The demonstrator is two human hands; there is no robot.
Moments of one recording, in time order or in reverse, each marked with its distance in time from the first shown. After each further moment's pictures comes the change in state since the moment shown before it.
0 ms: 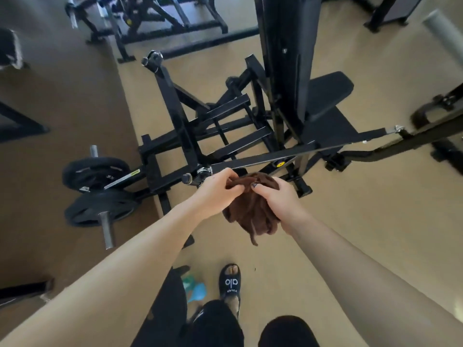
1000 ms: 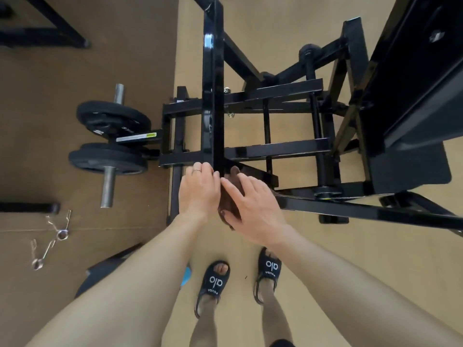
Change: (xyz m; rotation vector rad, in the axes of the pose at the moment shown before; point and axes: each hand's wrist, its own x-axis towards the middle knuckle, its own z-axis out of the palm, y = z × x) left_hand 0.165 -0.119 0.017 0.380 0.550 -0.470; right_hand 0.239 0.043 0.075 -1.320 -0.456 -0.991
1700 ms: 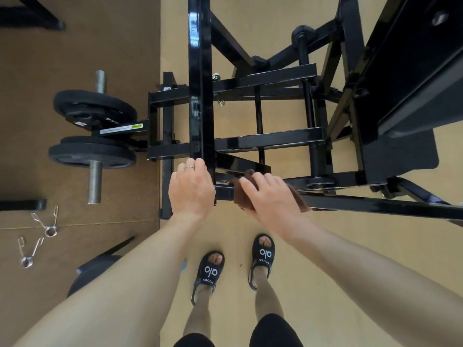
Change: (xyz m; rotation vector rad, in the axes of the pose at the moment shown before) left_hand 0.000 -0.003 0.017 0.076 0.085 0.021; right_hand -0.013 0.039 -0.014 -0.110 -0.051 0.020
